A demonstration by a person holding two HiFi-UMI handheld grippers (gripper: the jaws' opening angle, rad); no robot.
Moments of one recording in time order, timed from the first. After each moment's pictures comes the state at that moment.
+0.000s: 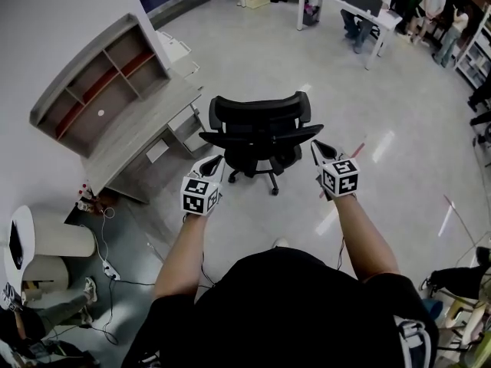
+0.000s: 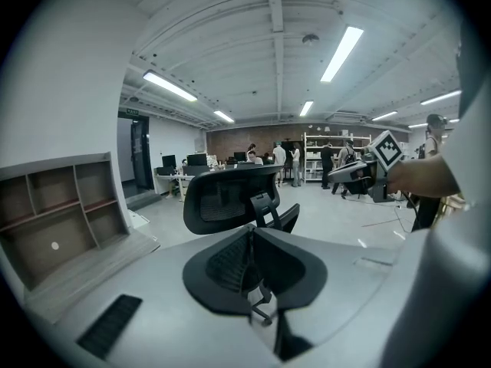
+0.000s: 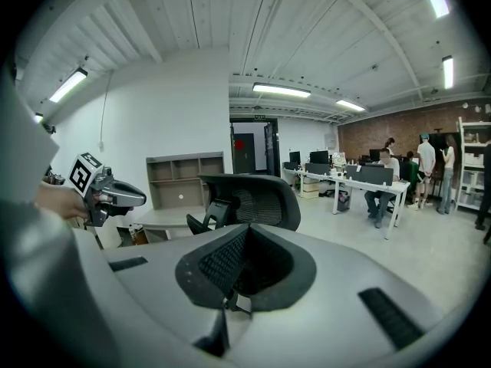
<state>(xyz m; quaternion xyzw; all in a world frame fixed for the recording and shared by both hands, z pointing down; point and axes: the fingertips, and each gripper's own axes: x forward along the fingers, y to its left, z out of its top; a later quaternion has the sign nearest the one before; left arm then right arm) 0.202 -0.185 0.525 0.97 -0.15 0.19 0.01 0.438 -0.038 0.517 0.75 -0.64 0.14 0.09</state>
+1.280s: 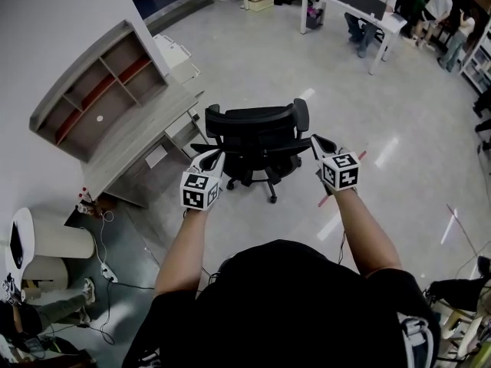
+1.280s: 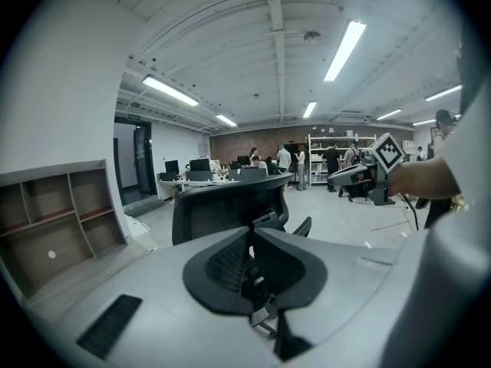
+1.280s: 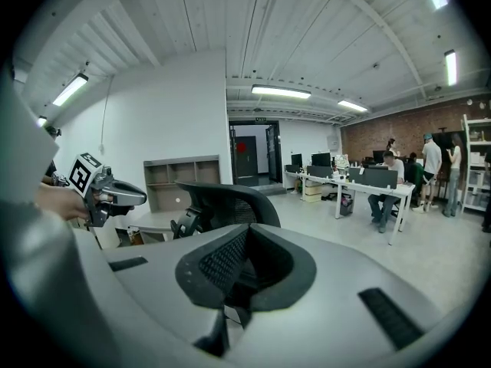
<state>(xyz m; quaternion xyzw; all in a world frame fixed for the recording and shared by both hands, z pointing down) 0.278 -0.207 0.515 0.97 -0.17 0.18 0.00 0.515 -0.067 0.513 0.74 -0.65 0.13 0.08</state>
